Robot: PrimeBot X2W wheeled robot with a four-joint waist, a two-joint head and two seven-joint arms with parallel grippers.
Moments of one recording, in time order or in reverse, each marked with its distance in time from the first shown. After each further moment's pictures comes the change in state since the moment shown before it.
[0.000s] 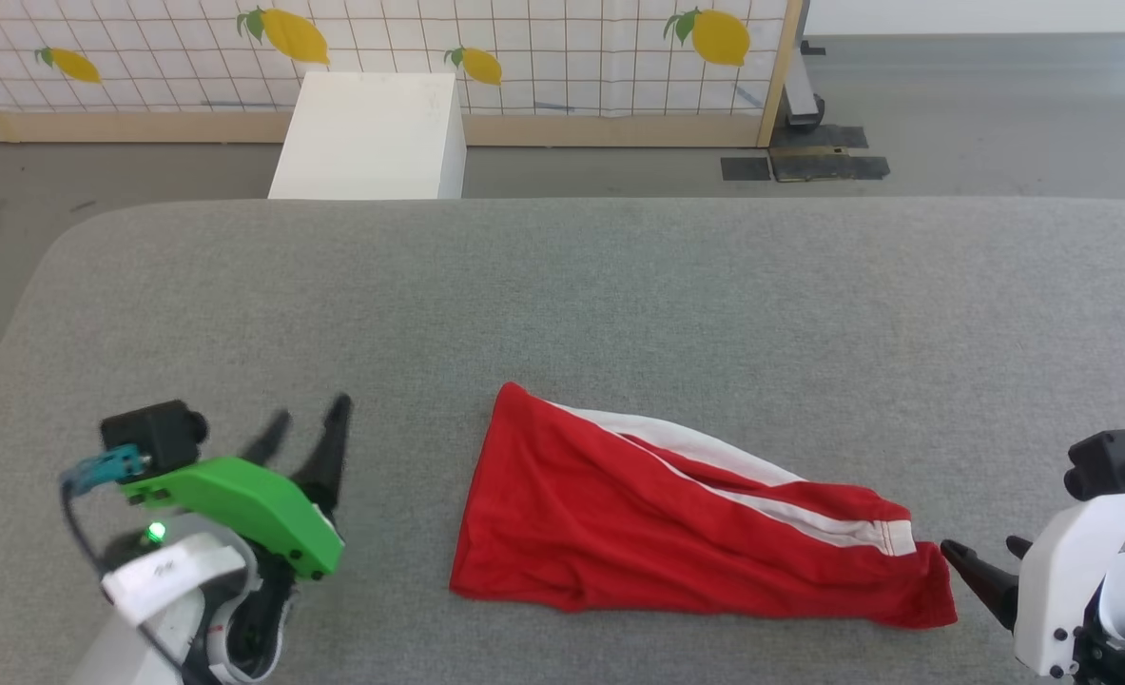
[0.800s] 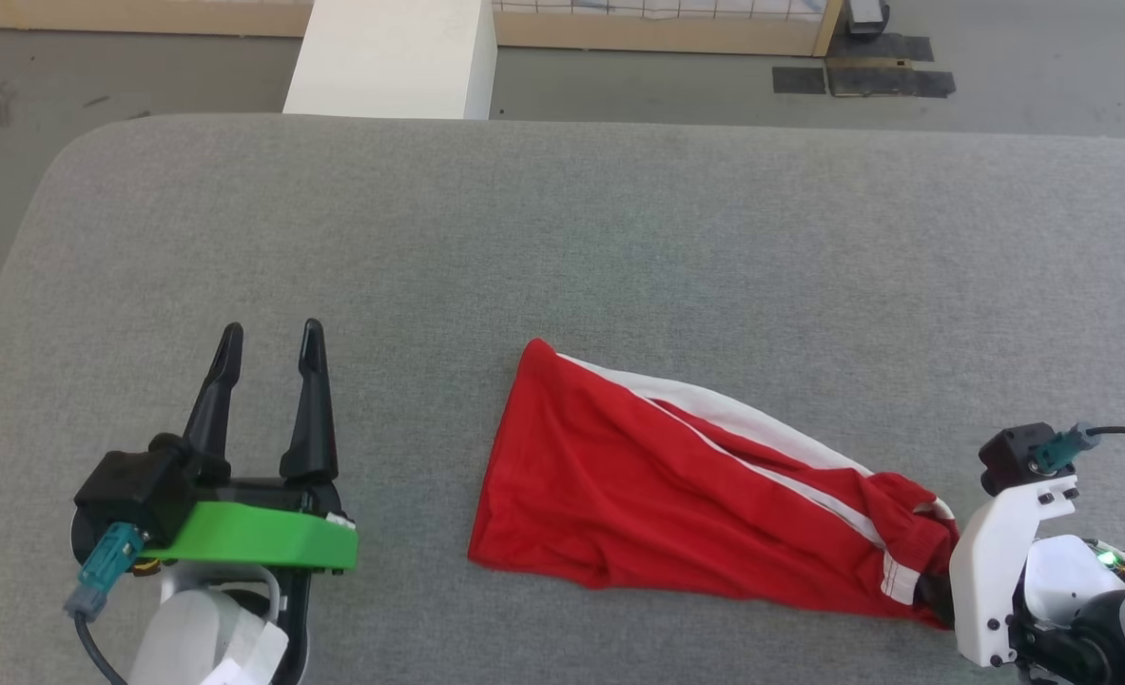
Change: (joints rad) left arm 0.055 -0.251 0.250 -0.049 0.551 -0.254 -0.414; right arm -0.104 -0.051 0.174 0.185 0.006 0.000 -0.027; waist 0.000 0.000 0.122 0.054
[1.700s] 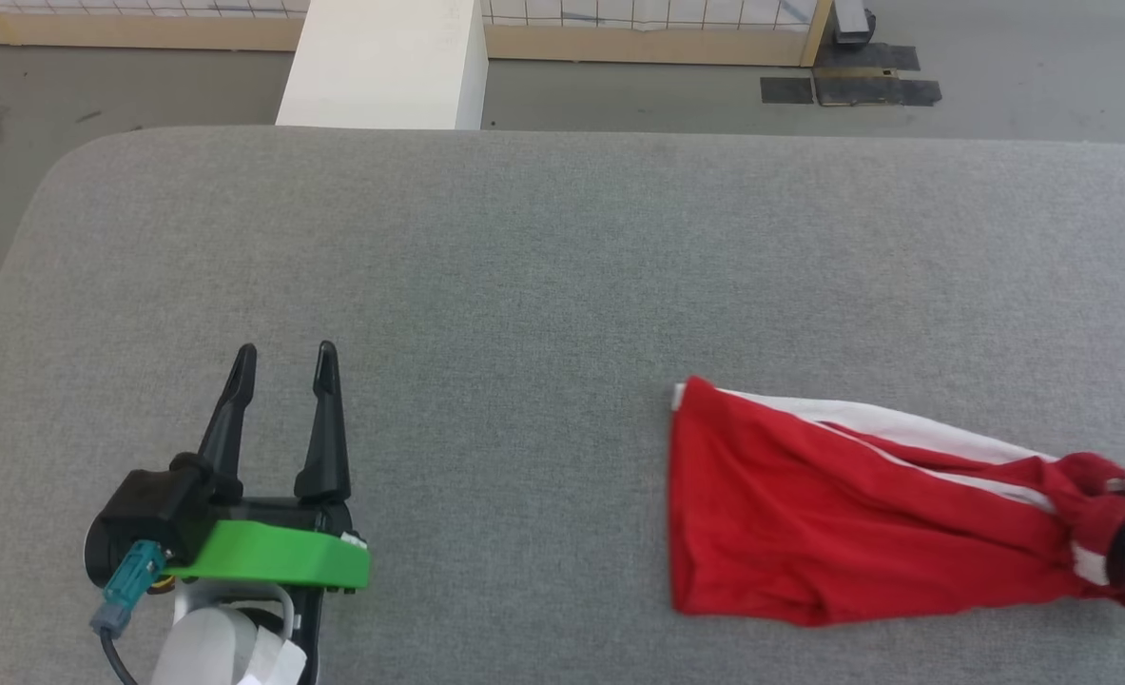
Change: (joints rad) left arm 0.027 -0.079 0.068 0.016 0.108 -0.063 0.000; right arm -0.068 -0.129 -0.215 0.145 -0.049 0.001 0.044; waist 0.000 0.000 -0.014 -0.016
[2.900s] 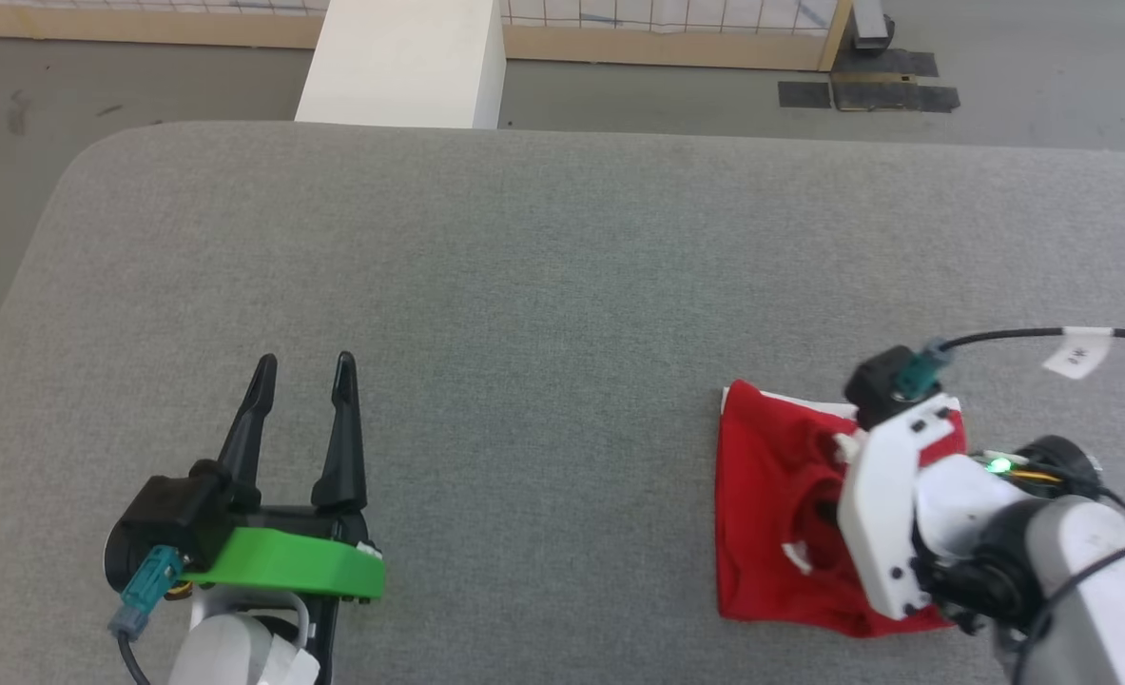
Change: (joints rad) left arm 0.011 -0.006 -0.022 0.009 -0.008 0.000 0.000; right arm -0.099 0.153 0.402 -0.287 0.016 0.000 0.200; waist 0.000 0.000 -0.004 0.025
